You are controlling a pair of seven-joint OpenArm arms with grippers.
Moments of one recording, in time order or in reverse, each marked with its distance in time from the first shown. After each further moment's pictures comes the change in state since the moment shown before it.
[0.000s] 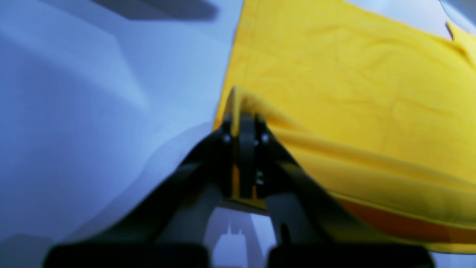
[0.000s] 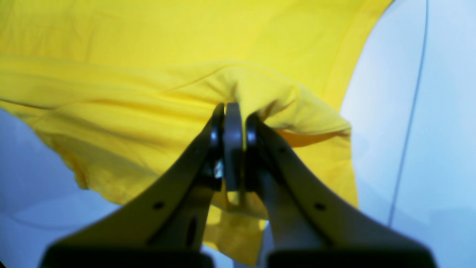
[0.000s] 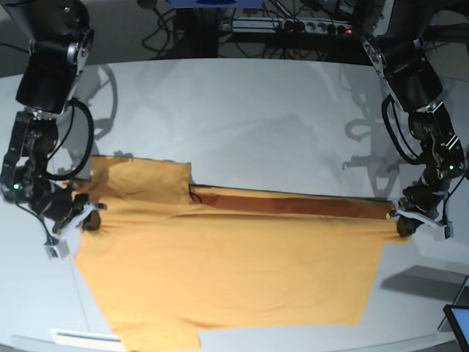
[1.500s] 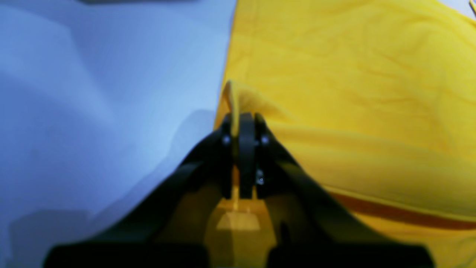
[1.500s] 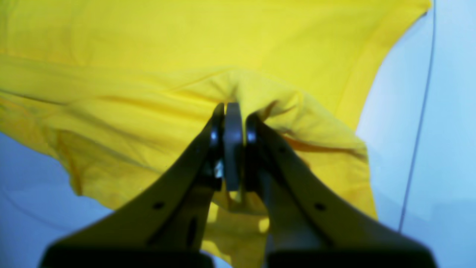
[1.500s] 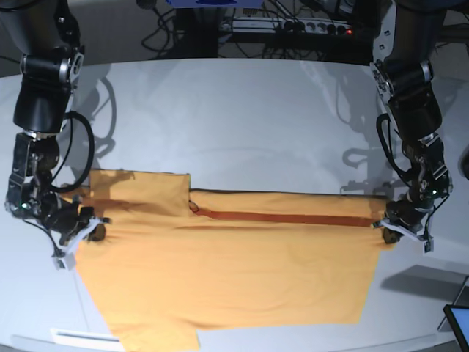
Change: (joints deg) left arm -10.7 -1.5 9.2 -20.8 8.0 0.2 -10.8; right arm 5.6 1.5 -4.6 -11.4 -0.4 -1.1 6.3
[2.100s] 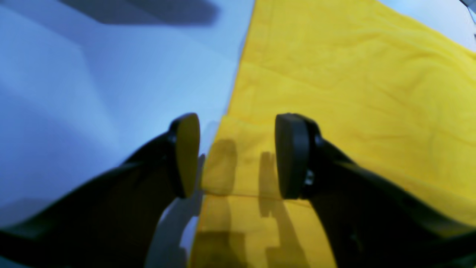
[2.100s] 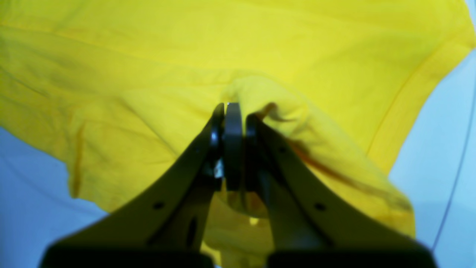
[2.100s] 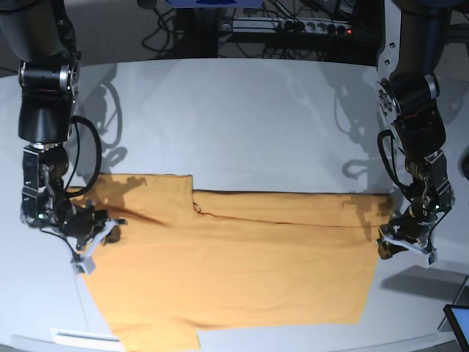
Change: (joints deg) left arm -6.2 -0.4 -0.1 -6.4 0.5 0.4 -0.6; right arm 3.1 0.2 -8.2 -6.3 -0.3 -0.4 3.4
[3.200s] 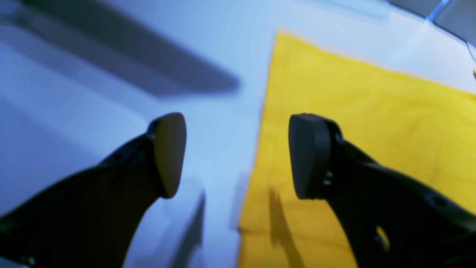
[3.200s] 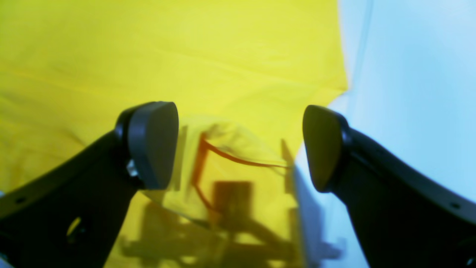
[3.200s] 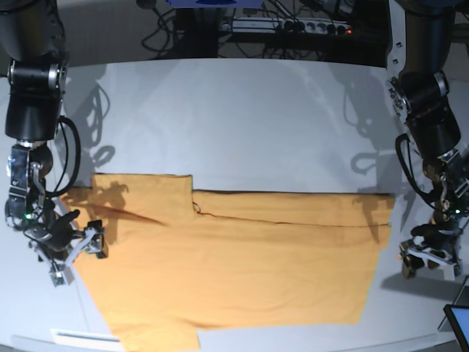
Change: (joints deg) left arm 1.0 -3.6 0.0 9.0 -0.5 0.2 -2.7; right arm -1.1 3.7 0.1 5.6 -10.1 0.0 11.4
